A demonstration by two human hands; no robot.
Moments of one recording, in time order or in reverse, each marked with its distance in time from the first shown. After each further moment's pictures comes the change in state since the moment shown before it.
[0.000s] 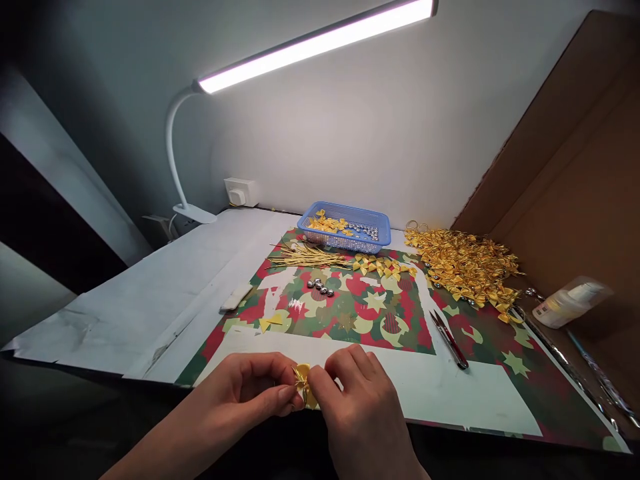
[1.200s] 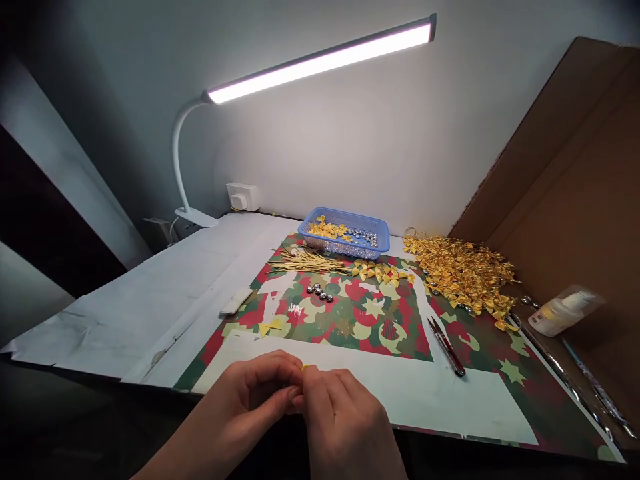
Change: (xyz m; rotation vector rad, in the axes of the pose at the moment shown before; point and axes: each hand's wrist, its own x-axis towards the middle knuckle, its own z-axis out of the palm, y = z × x) left_hand 0.000 0.001 0.014 0.223 0.088 0.167; right_hand -0.006 -0.012 0.004 0.096 -0.064 0.004
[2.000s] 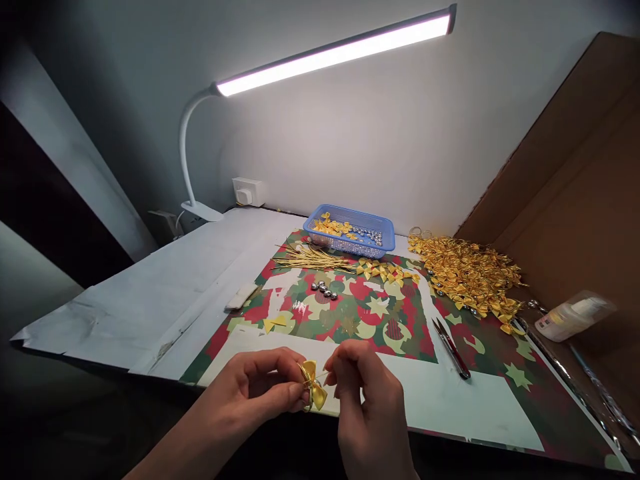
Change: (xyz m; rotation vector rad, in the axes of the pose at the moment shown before) left_hand 0.000 0.001 -0.001 -0.322 0.026 -0.110; right_hand 0.007 0.004 -0.007 0.523 0.131 0.550
